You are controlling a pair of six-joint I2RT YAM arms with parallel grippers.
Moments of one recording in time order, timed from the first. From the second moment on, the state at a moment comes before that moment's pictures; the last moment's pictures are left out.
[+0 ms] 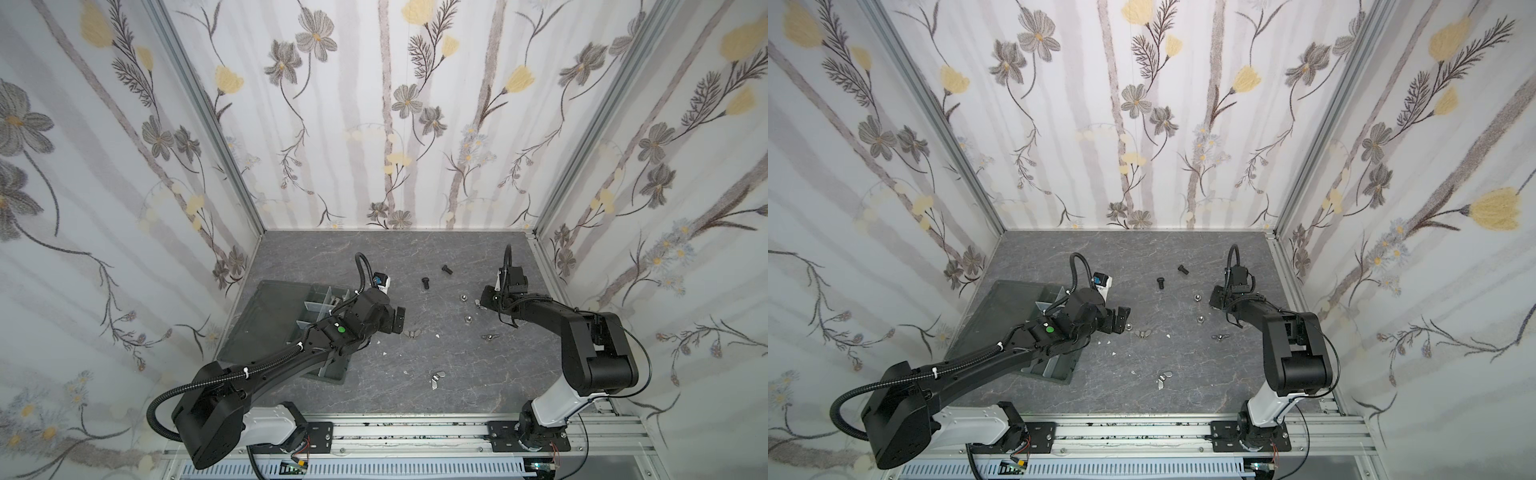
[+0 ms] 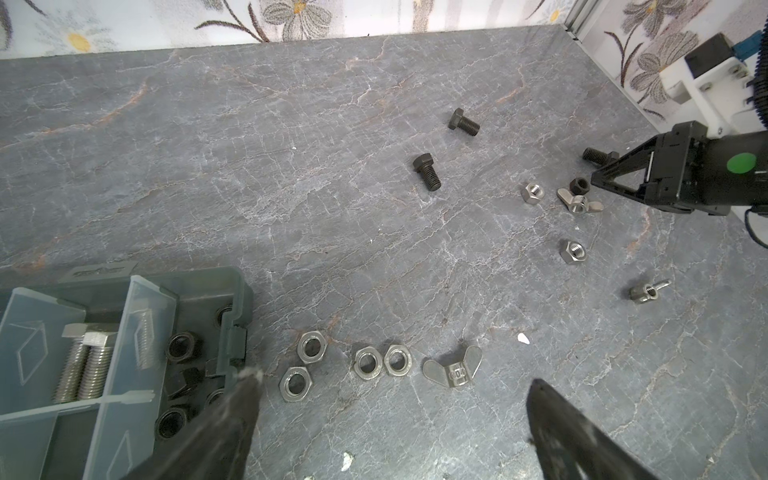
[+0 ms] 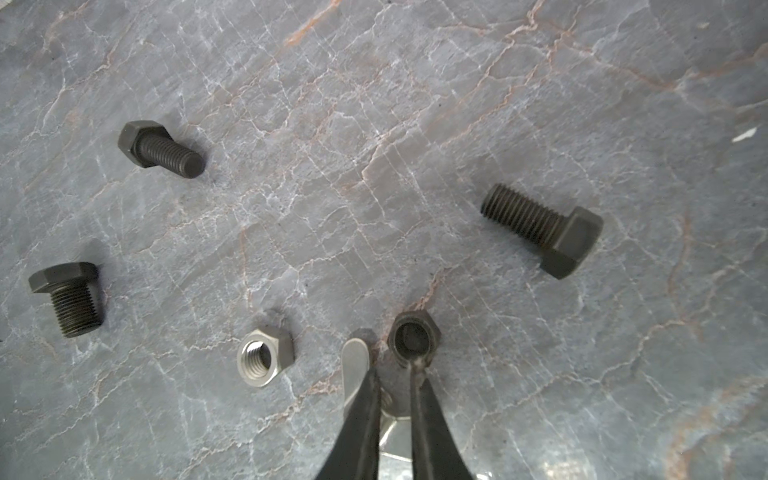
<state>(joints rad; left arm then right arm) -0.82 1.28 0.83 -0.20 -0.24 -0.40 0.08 1.65 0.85 -0.11 -0.01 0.43</state>
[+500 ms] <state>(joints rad) -0.82 1.28 0.81 -0.19 -0.24 -0.40 0.08 1.74 0.90 -0.12 0.01 0.43</state>
